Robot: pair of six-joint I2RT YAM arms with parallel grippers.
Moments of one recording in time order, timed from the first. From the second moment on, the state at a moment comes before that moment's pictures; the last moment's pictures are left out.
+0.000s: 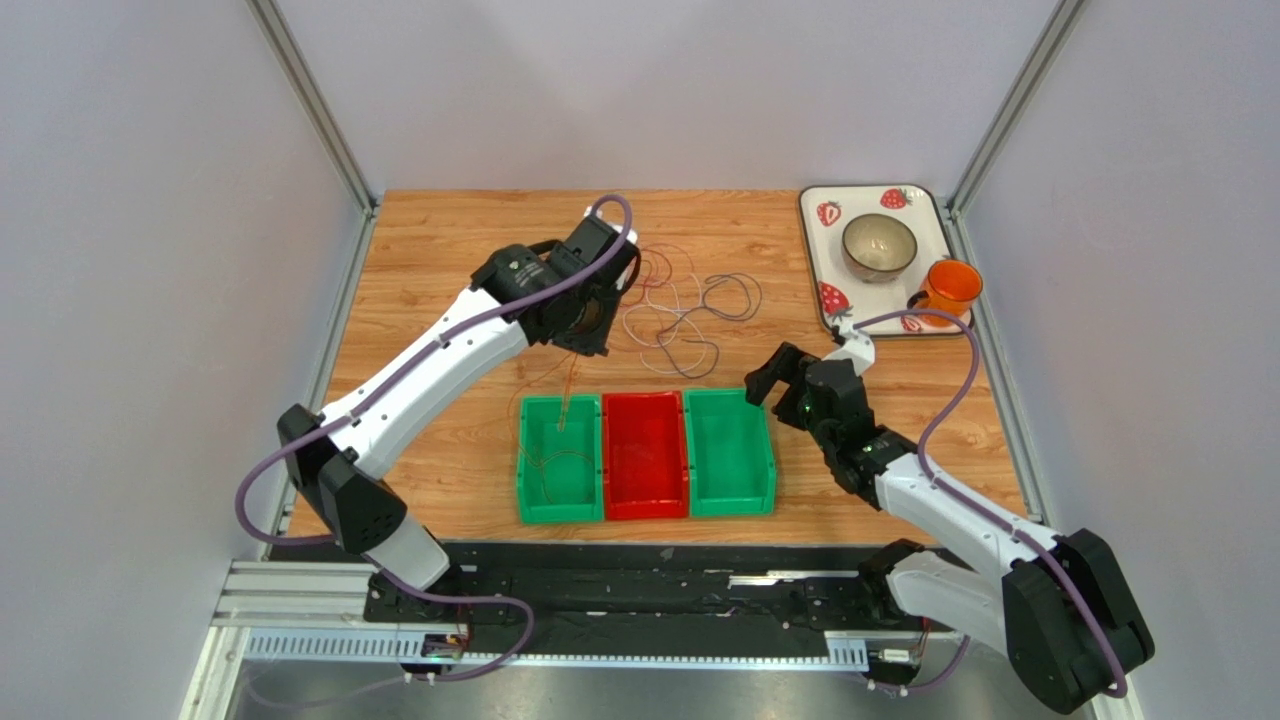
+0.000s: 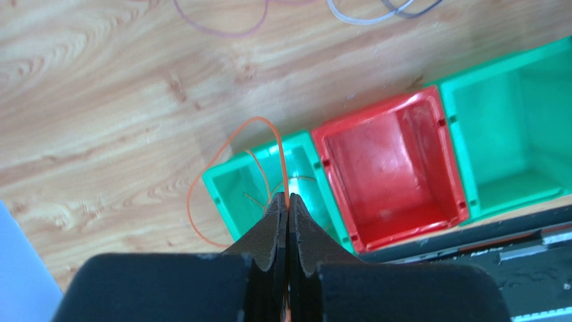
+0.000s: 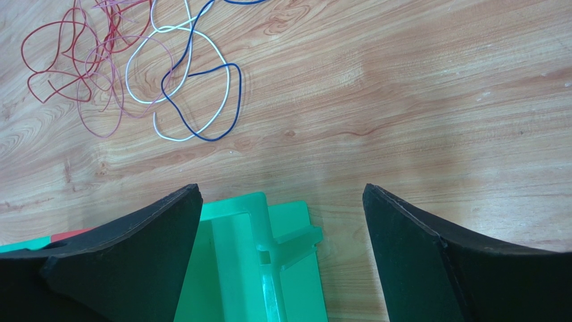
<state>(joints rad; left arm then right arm) -0.76 1.60 1.72 -1.16 -0.28 -0.33 0.48 1.04 0.43 0.09 0.25 0.75</state>
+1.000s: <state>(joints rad) -0.85 1.15 1.06 -0.78 -0.01 -0.64 0.48 1.04 0.43 0.09 0.25 0.75</state>
